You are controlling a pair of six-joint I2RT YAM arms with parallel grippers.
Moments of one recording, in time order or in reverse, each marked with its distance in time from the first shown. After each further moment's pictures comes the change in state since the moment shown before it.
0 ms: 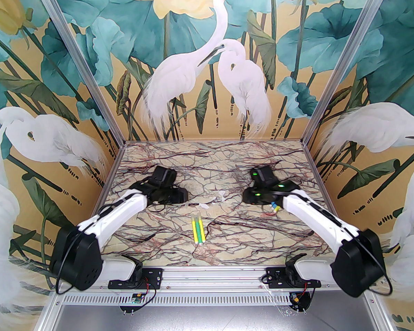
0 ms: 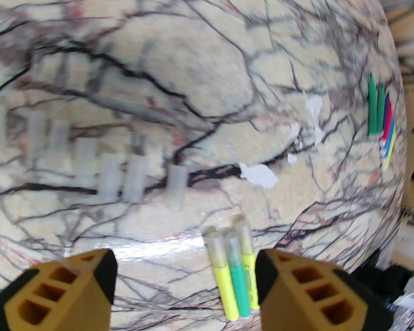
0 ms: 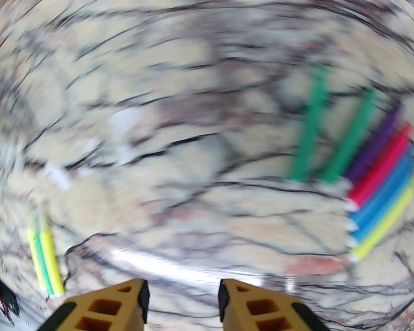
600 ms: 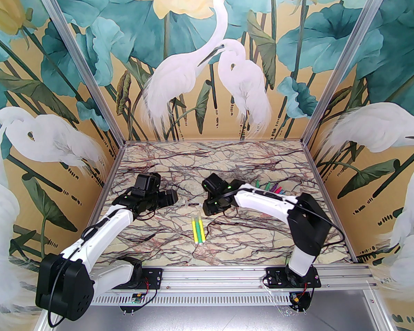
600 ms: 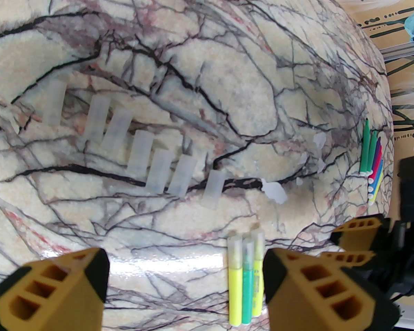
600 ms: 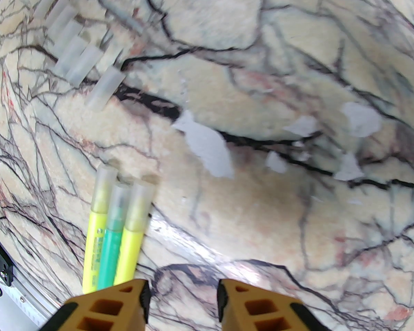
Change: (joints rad) left arm 0.089 -0.161 -0.126 0.057 0.002 -0.055; right arm 0.335 0.413 0.254 0.044 -0.021 0.022
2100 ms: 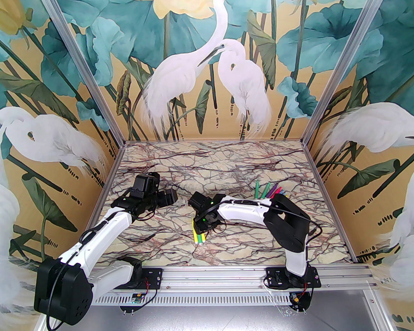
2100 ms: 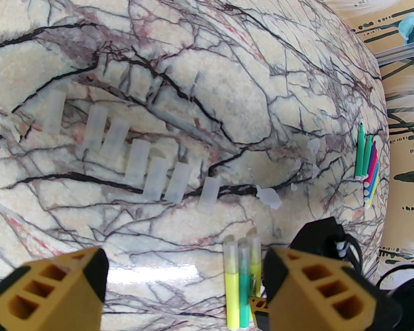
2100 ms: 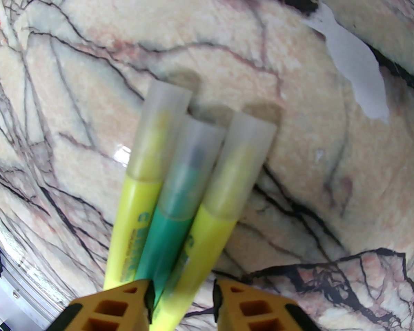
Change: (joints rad) left arm 0.002 -0.019 -0.020 0.032 -0.001 0.000; right arm 0.156 0.132 -0.010 0.039 -0.037 0.114
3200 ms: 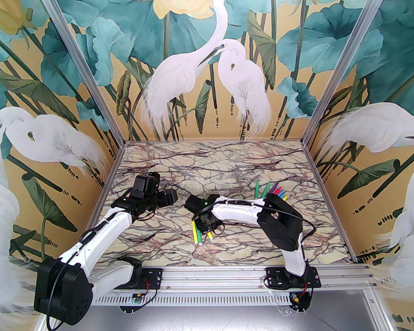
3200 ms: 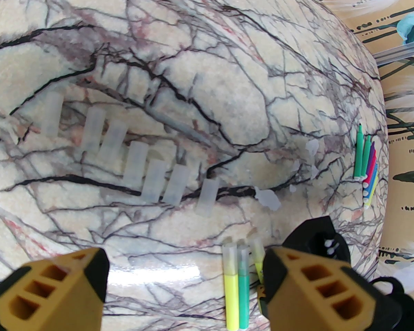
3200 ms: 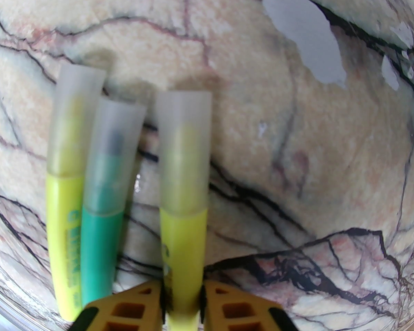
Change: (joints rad) left arm 0.001 0.000 -0.007 0.026 0.022 0.000; right arm 0.026 0.061 0.079 -0.158 0.160 0.040
